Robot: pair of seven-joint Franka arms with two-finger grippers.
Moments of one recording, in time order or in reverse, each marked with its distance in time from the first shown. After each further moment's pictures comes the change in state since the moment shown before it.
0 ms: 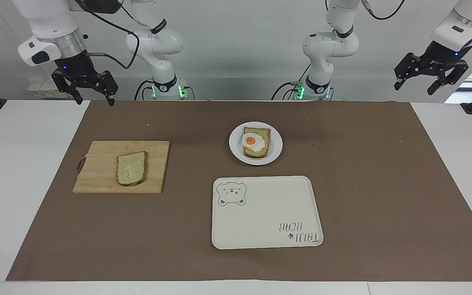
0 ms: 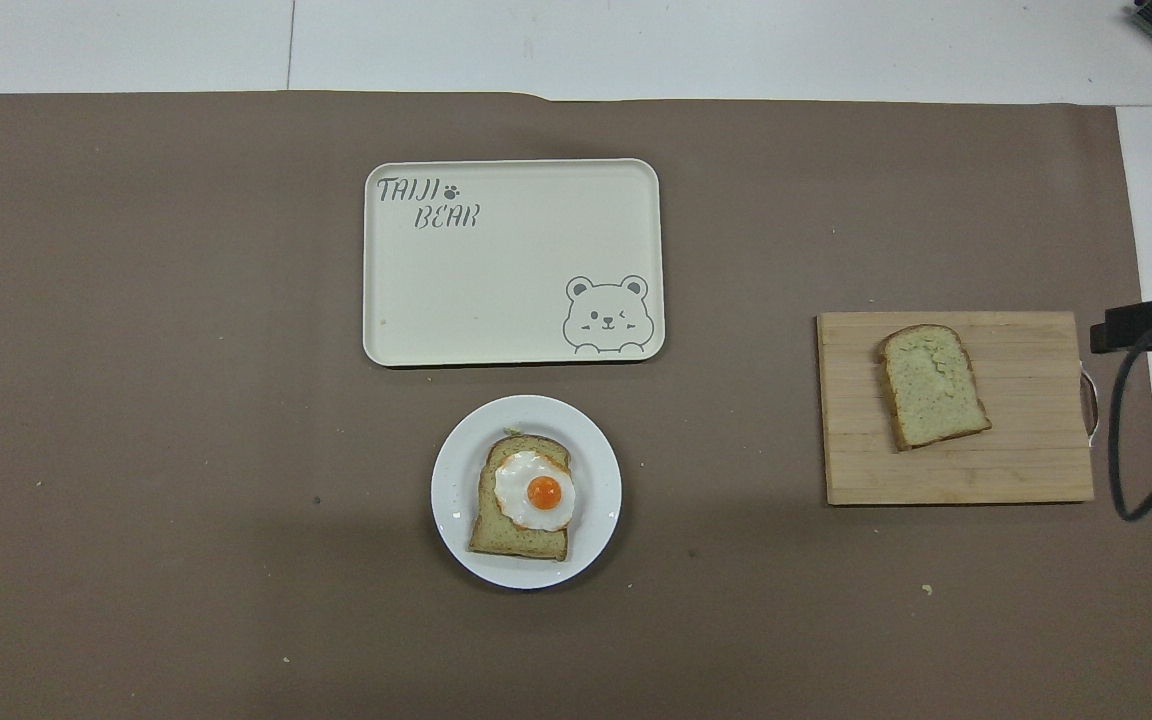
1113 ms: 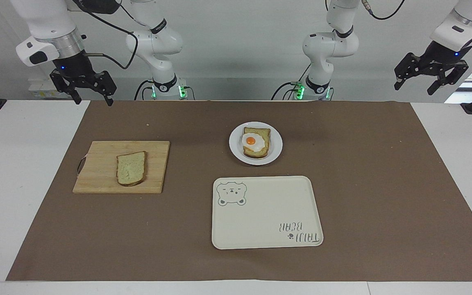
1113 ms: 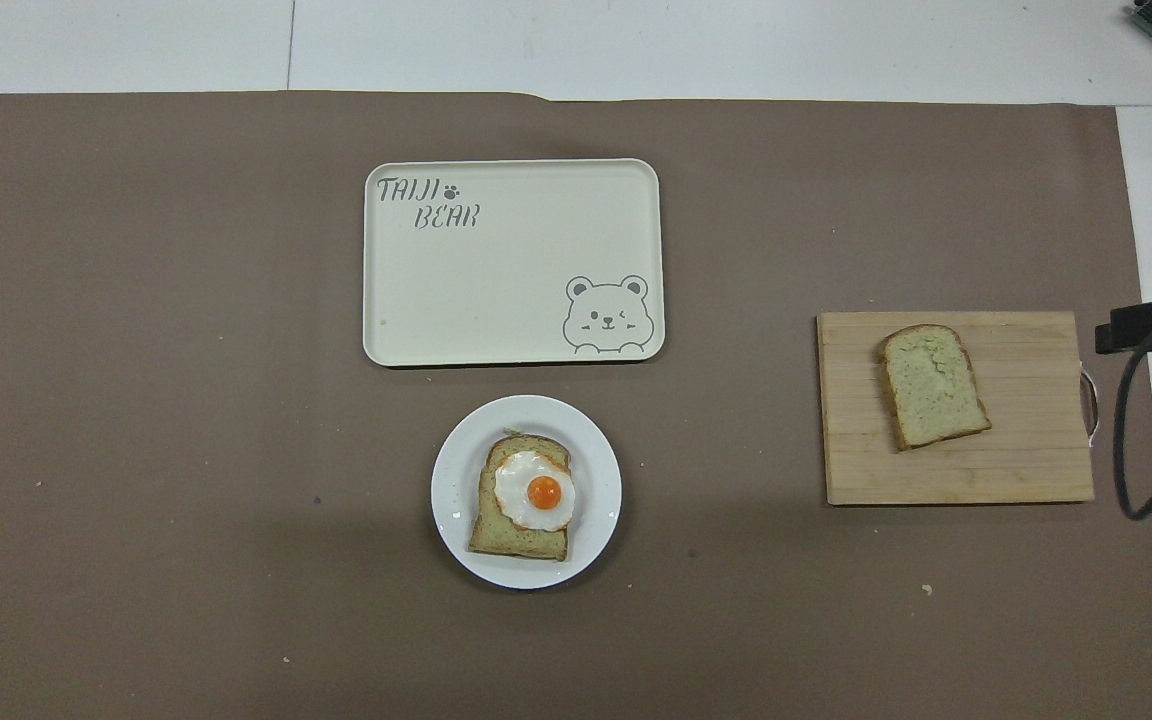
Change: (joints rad) left arm 0.000 0.000 0.000 0.000 0.000 0.000 0.000; right arm -0.001 0.000 -0.006 -0.001 0.000 -0.001 0.000
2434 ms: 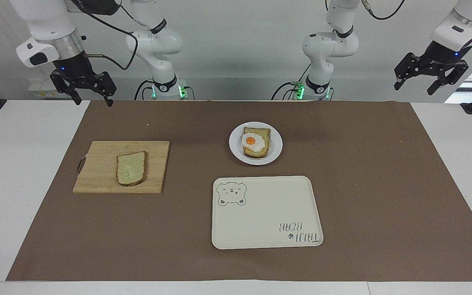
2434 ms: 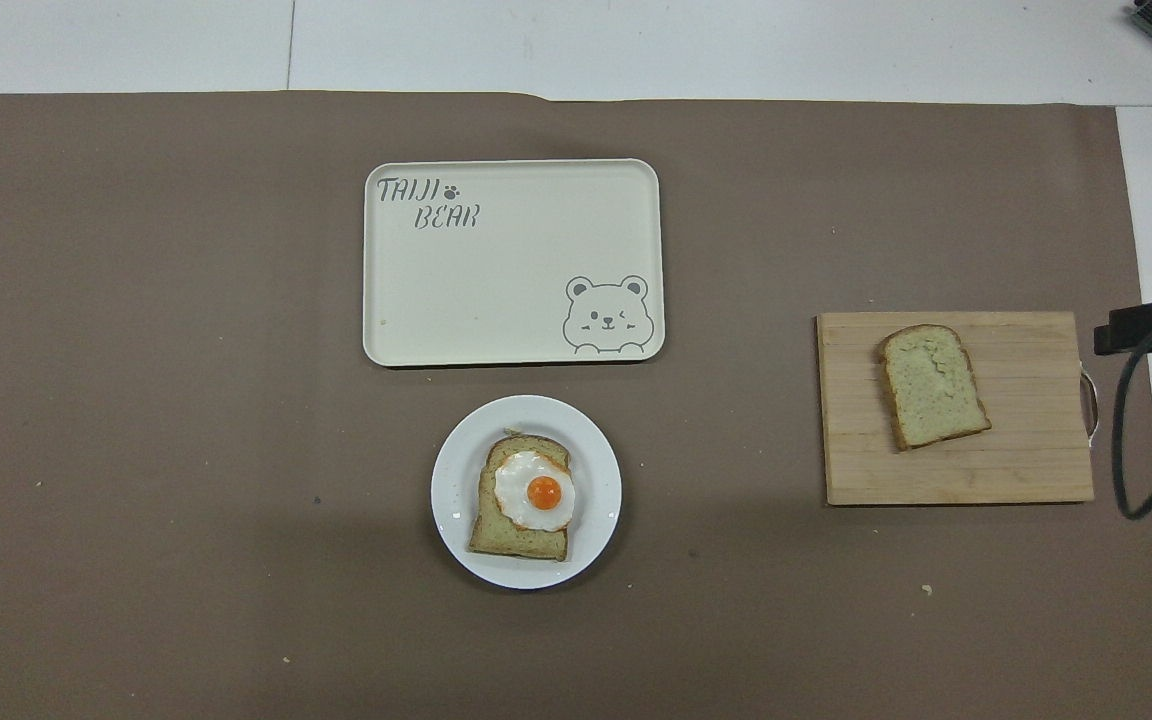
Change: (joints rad) left arm 0.000 0.000 0.000 0.000 0.000 0.000 0.000; right arm 0.000 0.000 -0.002 -0.006 0.000 0.004 0.000
